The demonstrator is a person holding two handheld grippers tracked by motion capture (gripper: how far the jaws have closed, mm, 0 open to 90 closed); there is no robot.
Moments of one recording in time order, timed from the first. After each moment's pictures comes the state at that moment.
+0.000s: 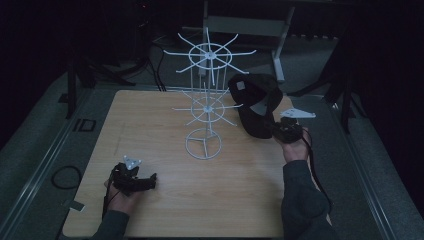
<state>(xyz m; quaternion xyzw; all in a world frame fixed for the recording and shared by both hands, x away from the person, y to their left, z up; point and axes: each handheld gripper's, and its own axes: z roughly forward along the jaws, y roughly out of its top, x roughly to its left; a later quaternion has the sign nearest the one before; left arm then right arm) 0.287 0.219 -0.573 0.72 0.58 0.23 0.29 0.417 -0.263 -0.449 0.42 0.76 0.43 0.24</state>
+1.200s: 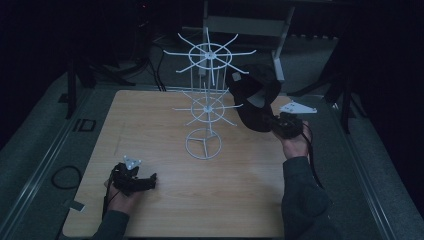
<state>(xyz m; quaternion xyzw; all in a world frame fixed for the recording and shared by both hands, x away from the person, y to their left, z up) 0.287 0.219 -0.572 0.73 0.58 0.23 0.29 0.411 -0.252 -0.420 0.38 0.76 0.45 0.26</state>
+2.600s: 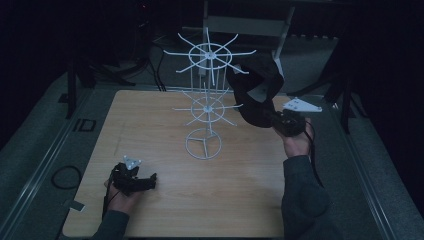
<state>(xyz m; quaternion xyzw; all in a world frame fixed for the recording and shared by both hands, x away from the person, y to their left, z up) 0.287 0.219 -0.573 0.72 0.58 0.23 0.29 0.405 -0.250 -0.404 0.37 0.74 0.48 0.28</state>
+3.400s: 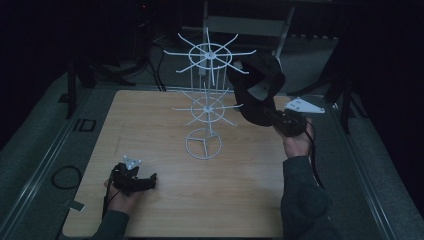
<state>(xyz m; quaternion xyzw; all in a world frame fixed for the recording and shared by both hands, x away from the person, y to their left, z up) 0.287 0.219 -0.572 0.72 0.58 0.23 0.29 0.401 -0.251 -0.400 0.37 0.73 0.50 0.28</state>
